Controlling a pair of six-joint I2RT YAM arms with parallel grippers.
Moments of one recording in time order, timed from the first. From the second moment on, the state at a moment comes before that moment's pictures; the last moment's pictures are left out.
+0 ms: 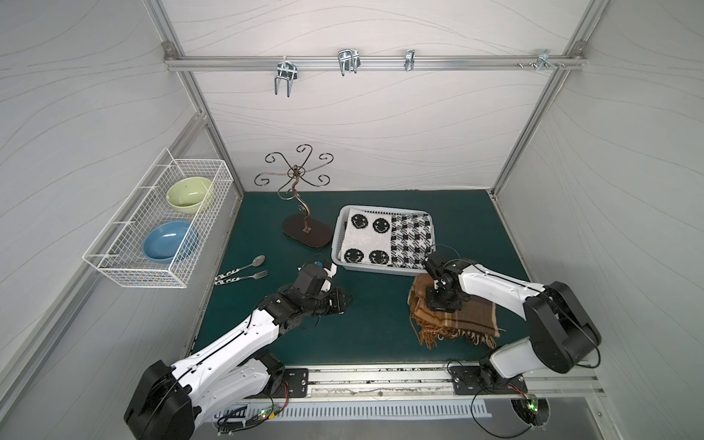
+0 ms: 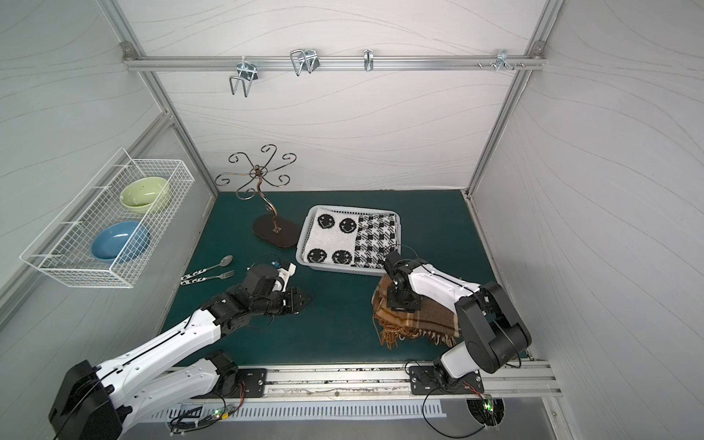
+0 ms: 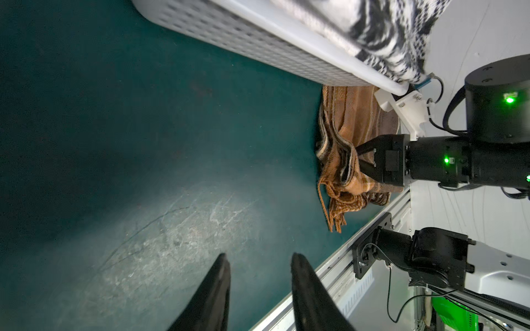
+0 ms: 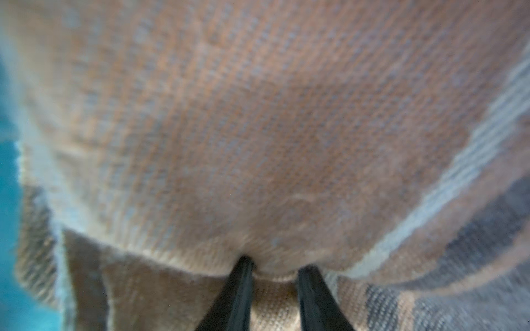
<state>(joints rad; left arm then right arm) -0.66 0.97 0.55 -0.39 0.28 -0.78 0.63 1.48 0.78 -0.85 0.00 0.59</state>
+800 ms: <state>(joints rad) -0.78 1.17 0.52 -0.14 0.19 -0.84 0.99 1.49 0.79 -0.87 0.01 0.67</state>
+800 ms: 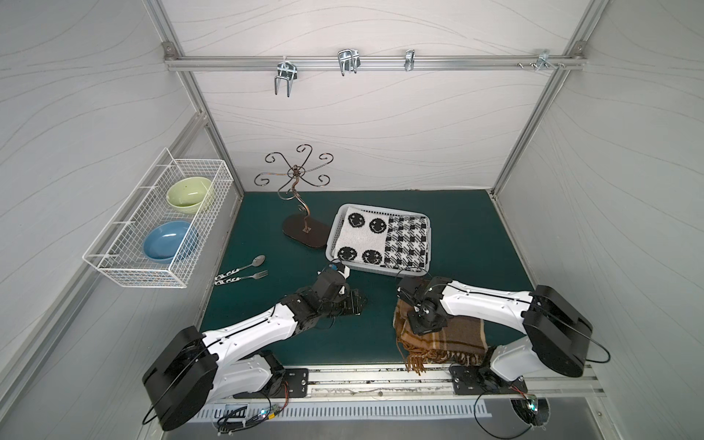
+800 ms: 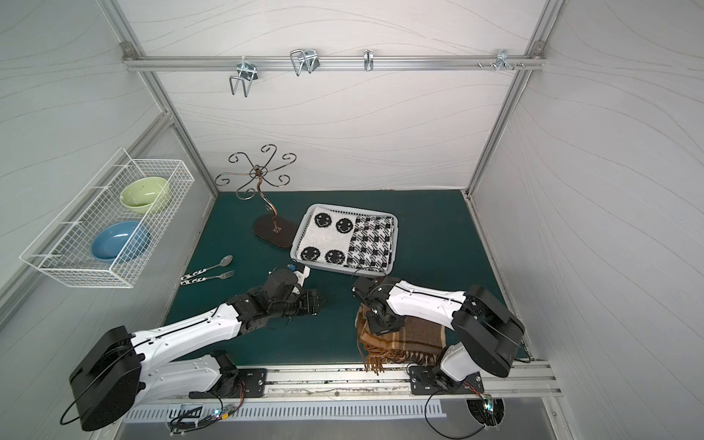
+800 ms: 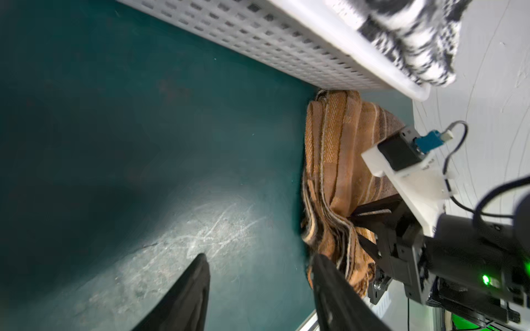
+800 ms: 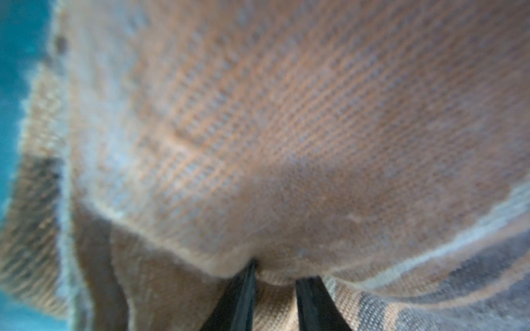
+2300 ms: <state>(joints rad) -0.93 1.36 0.54 -0.19 -0.09 -0.83 0.47 0.99 0.55 -0.71 -0.24 0.71</state>
